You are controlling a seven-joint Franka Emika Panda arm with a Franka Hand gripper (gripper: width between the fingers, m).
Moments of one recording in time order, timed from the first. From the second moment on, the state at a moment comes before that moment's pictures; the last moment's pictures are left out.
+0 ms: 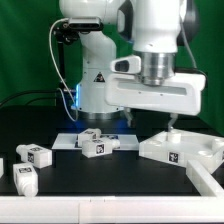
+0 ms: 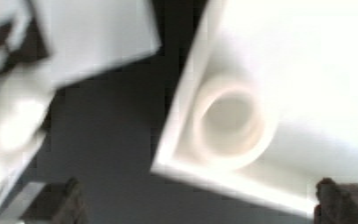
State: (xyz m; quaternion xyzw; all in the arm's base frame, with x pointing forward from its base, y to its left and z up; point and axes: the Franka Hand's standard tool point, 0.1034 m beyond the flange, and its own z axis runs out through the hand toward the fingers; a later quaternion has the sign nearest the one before) arm 0.415 0.101 0.052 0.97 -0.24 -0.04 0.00
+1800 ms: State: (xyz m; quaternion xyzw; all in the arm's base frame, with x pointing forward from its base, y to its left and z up) arm 0.367 0.129 0.006 0.93 -0.38 -0.02 -0.02
